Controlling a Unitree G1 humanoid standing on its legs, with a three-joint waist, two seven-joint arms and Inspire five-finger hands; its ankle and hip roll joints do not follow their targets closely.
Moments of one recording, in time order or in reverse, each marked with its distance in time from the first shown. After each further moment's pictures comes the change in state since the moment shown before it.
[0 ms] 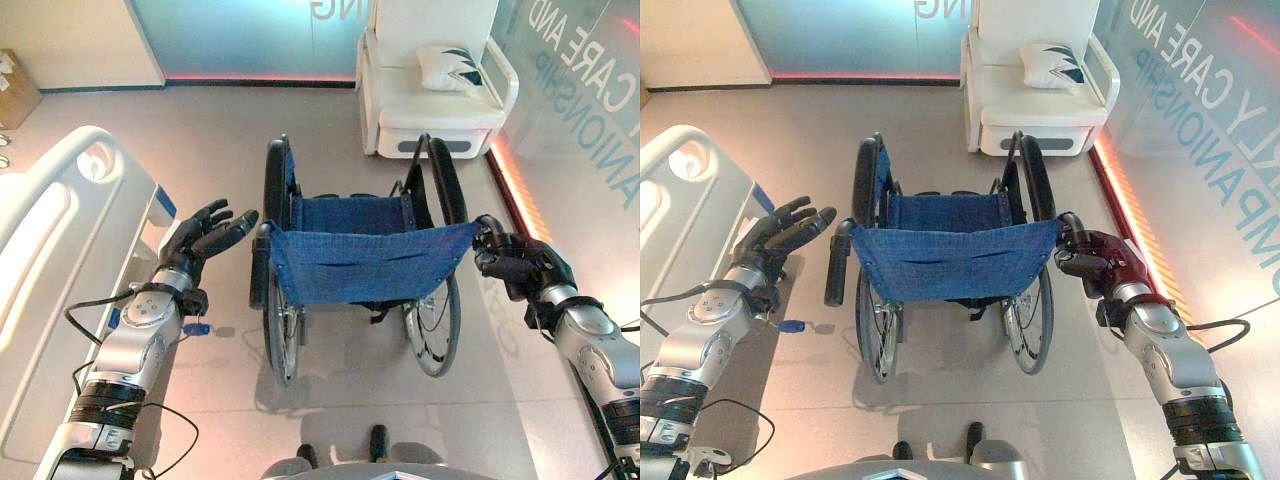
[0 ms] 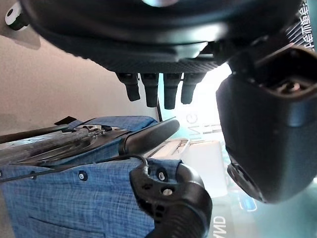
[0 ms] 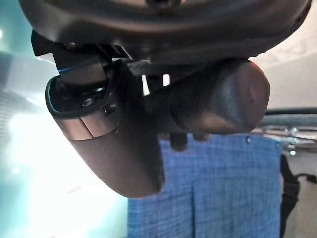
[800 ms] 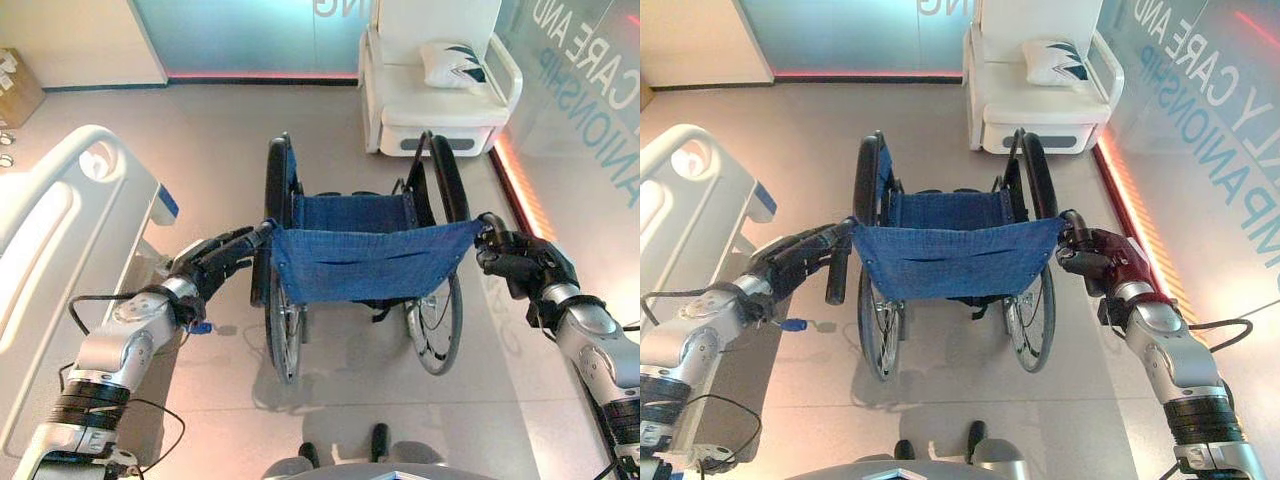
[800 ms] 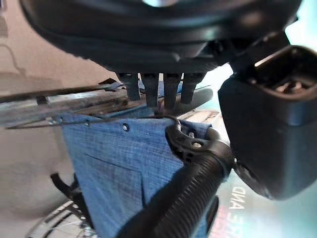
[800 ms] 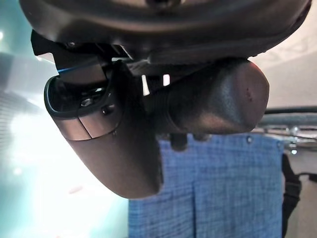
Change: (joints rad) left arm 0.010 0.108 -0.009 -0.064 -0.110 0.268 -0.218; right arm -0.003 -0.003 -0.009 0.000 0.002 -0.002 0.000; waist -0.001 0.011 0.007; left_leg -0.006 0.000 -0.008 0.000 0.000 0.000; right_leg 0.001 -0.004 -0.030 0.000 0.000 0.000
